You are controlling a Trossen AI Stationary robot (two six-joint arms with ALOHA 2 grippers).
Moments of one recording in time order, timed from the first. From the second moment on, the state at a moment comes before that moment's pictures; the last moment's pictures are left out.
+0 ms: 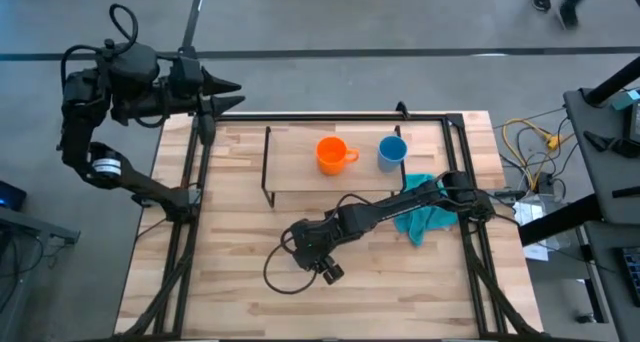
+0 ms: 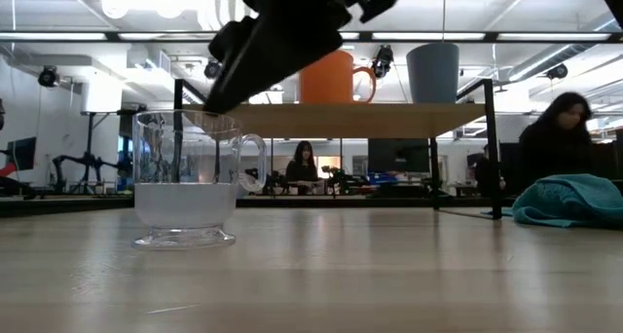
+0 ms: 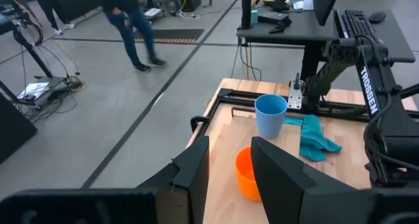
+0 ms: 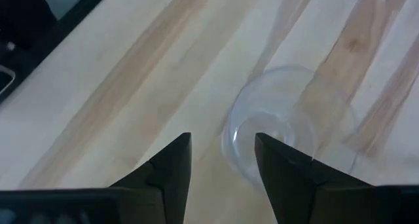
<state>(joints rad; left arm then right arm) 0.19 1.32 2.28 -1.26 -0.21 0.06 0.25 2.16 1.77 -0.57 -0.23 -0.31</state>
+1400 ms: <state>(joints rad) 0.19 1.29 2.28 -1.27 -0.21 0.06 0.25 2.16 1.67 -0.37 -0.16 -0.23</state>
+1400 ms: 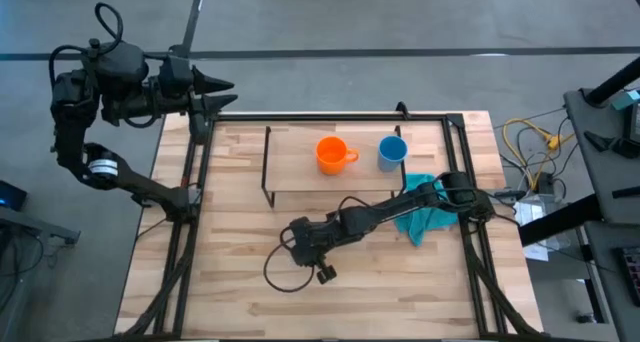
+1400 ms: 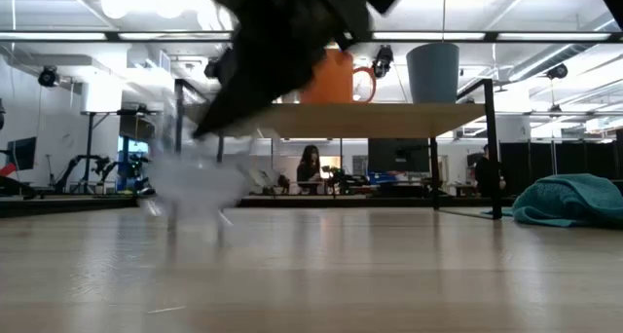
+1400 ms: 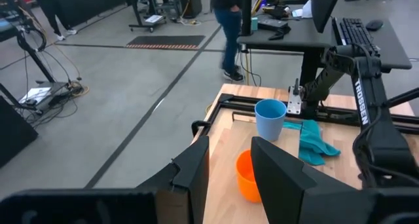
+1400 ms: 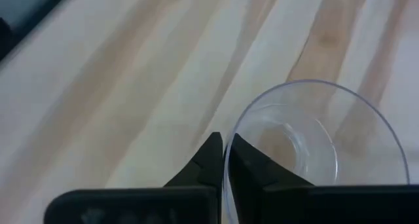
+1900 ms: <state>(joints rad) 0.19 1.29 2.28 -1.34 -0.21 0.06 0.20 2.13 2.35 -1.07 0.09 -0.32</state>
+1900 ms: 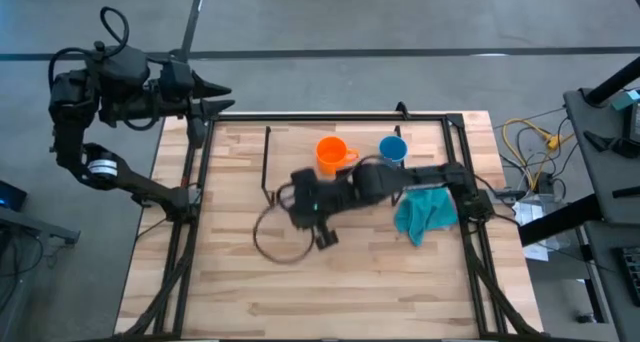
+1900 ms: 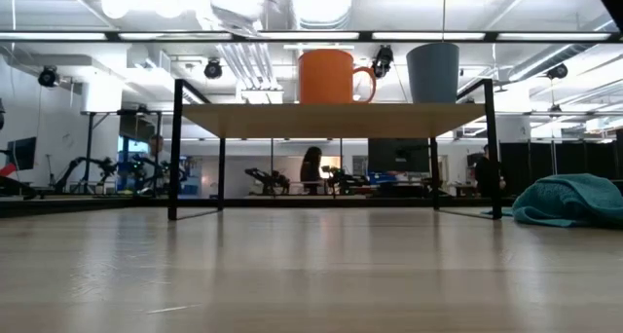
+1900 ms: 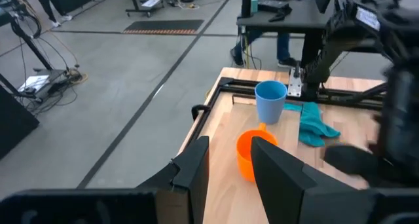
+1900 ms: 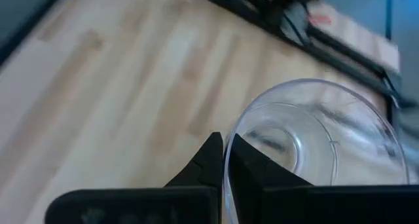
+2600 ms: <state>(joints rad) 0.19 1.33 2.28 -1.35 -0.21 0.07 -0.06 2.11 2.35 -1.09 0.00 -0.37</state>
